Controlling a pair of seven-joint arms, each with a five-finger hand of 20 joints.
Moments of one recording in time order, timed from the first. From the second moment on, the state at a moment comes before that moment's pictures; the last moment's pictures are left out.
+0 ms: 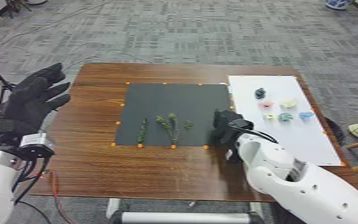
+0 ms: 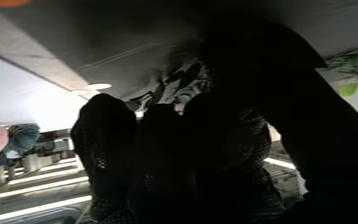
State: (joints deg) left arm 125.0 -54.1 -113.1 -126.9 46.2 1.8 -0.3; right arm -68.7 -44.6 36.2 -104.6 -116.5 0.4 33.1
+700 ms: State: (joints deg) left arm 125.0 -54.3 -113.0 -126.9 46.2 1.8 -0.3; right arm -69.4 -47.7 36.2 -106.5 -117.1 -1.0 30.8
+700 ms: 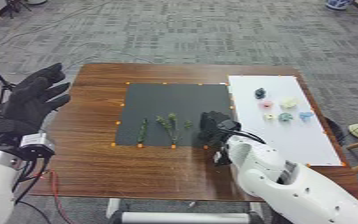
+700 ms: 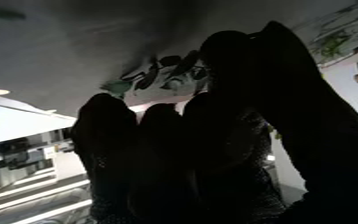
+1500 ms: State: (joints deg) left arm 124.8 -54.3 -112.8 -126.8 46.2 1.8 -0.3; right arm -71.3 -47.9 37.7 -106.3 -118.1 -3.7 30.0
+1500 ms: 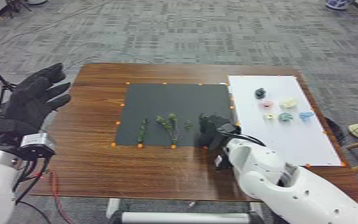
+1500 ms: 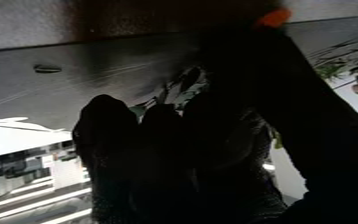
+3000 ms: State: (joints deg) left arm 125.4 -54.7 -113.2 -126.9 46.2 1.8 -0.3; right arm -75.4 -33.9 46.8 -105.1 -128.8 12.8 44.0
